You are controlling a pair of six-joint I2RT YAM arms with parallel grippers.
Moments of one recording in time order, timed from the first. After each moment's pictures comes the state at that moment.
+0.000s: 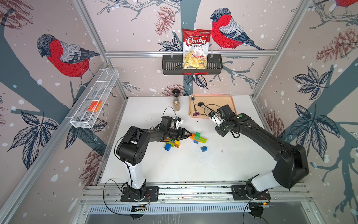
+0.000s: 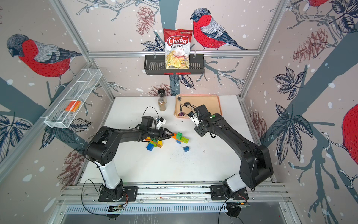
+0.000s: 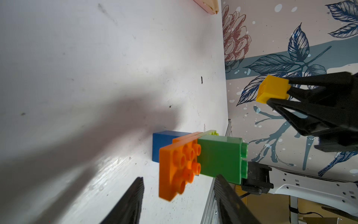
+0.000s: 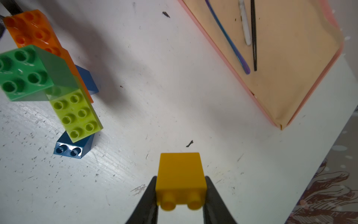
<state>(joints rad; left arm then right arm) -0.40 1.87 0.89 0.18 0.94 -0.62 0.56 1.52 1.26 -0.87 0.15 -0.36</state>
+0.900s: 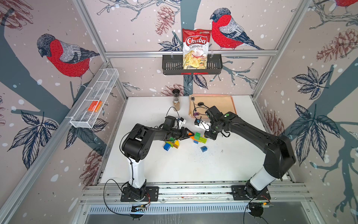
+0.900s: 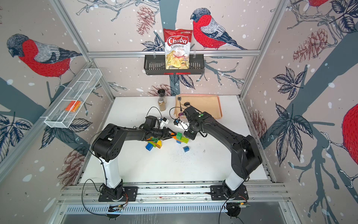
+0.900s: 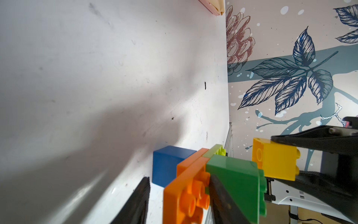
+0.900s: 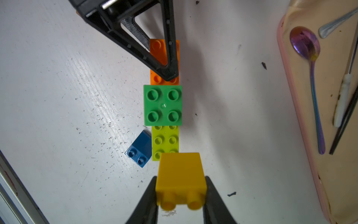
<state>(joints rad) -0.43 1.95 0.94 0.25 0.92 -0.68 0.66 1.66 1.34 -0.91 -0.11 -0.58</state>
